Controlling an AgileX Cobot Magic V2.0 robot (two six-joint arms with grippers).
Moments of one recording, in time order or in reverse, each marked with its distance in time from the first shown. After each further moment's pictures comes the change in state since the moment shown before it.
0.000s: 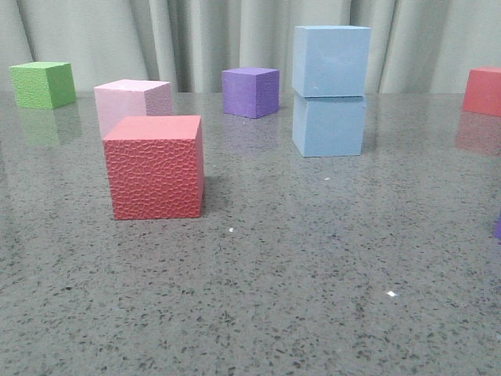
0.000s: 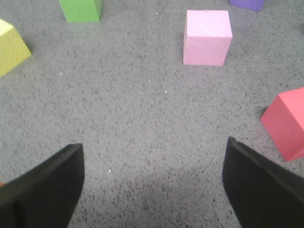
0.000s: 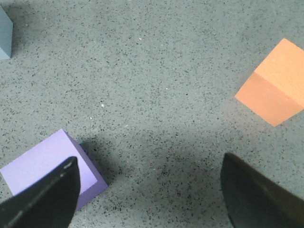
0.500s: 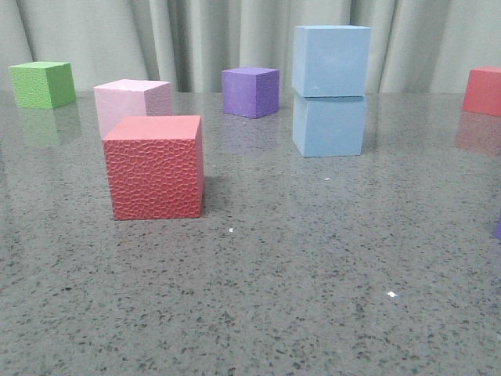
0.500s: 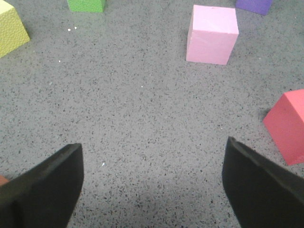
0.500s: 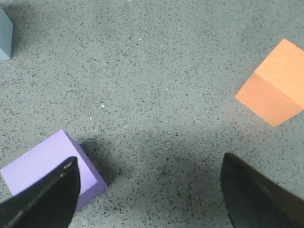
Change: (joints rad) left arm 0.000 -0.055 0.102 0.000 -0.083 -0.062; right arm 0.000 0.000 0.000 0.000 0.000 0.000
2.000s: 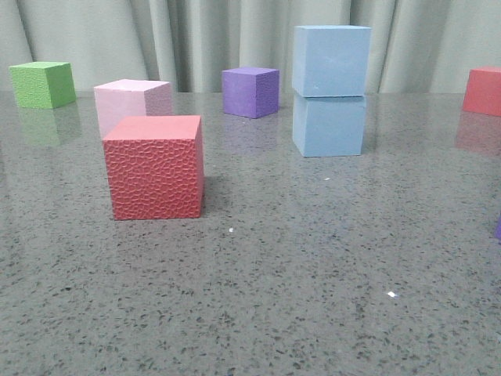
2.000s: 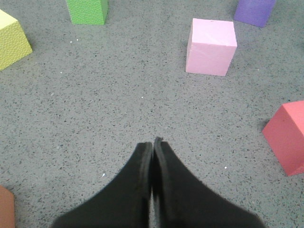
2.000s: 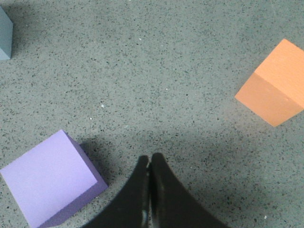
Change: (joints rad) left arm 0.000 0.000 0.000 0.000 -0.033 0.000; right arm 0.000 0.000 0.000 0.000 0.000 0.000
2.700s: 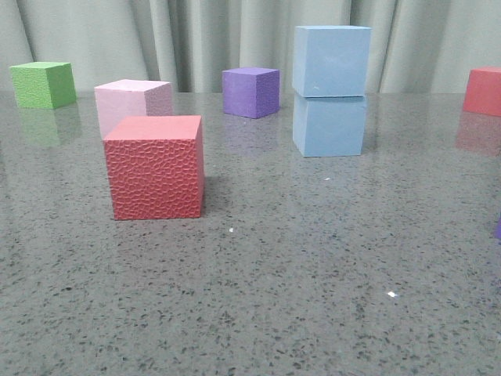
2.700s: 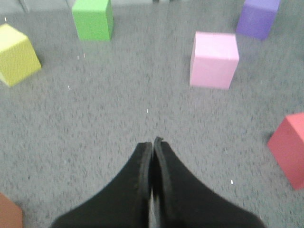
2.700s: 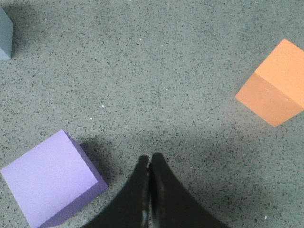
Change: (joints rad) left arm 0.000 -0.047 0.043 0.030 -0.096 -0.001; right arm 0.000 0.000 0.000 0.000 0.000 0.000
